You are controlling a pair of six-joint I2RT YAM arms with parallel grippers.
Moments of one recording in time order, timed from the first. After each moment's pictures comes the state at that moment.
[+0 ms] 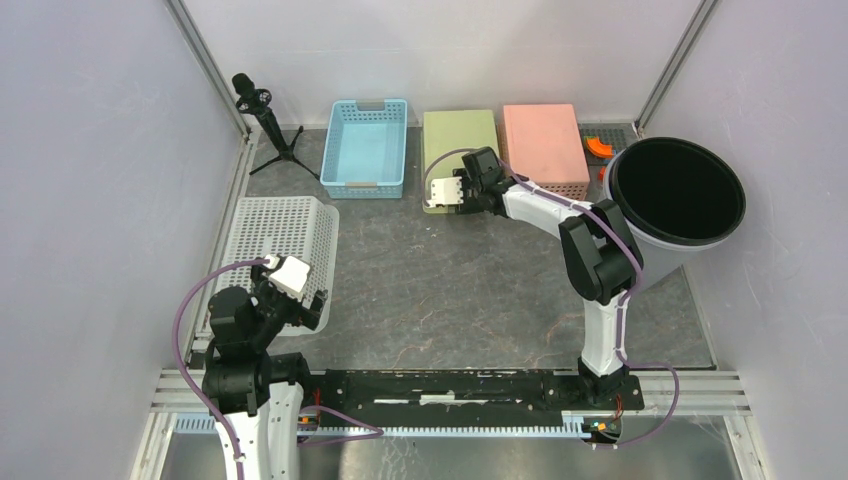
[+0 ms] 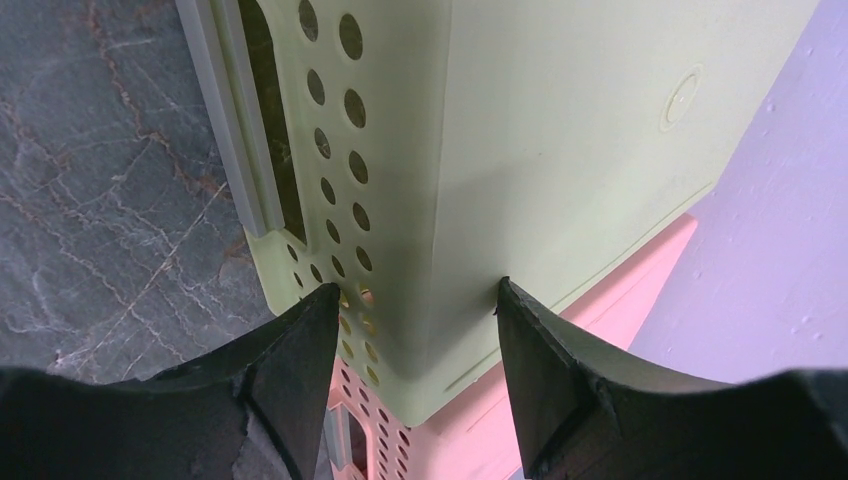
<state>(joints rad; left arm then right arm) 0.15 0.19 0.63 -0.83 0.46 0.47 0.51 2.01 1.42 -0.25 0.14 -1.25</state>
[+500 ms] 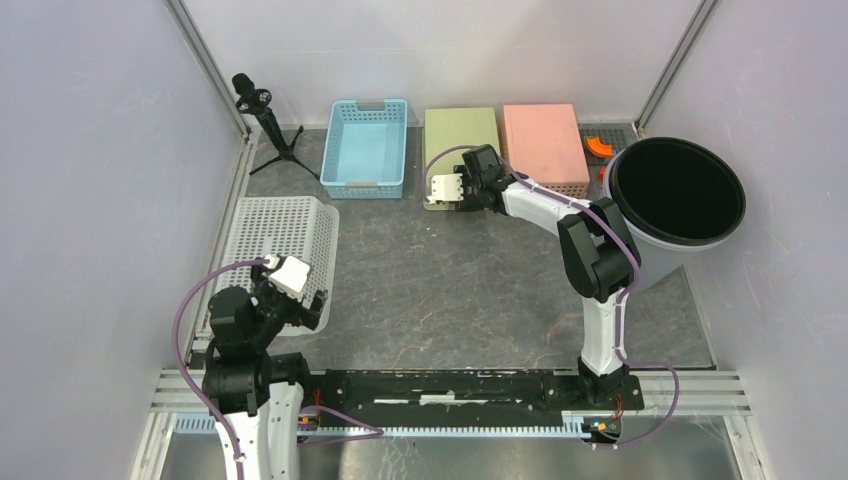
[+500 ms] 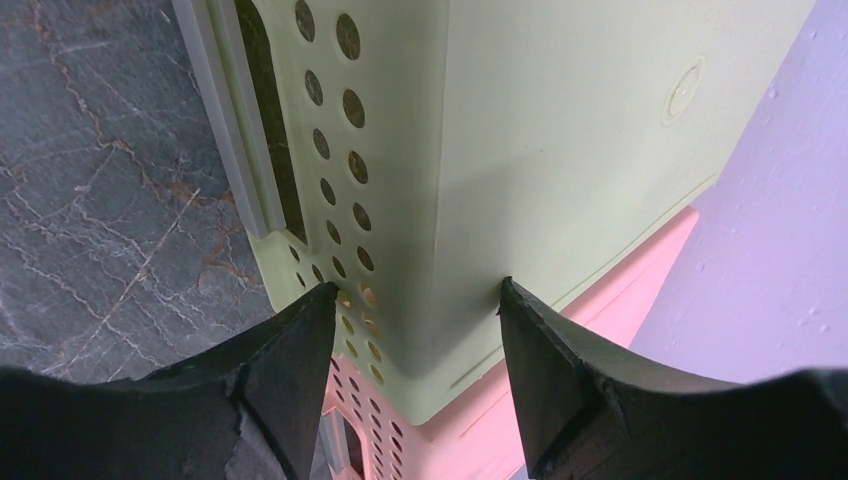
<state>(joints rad) 0.15 0.19 0.63 -0.83 0.46 0.47 0.50 2.03 1.45 -0.25 0.16 -1.23</state>
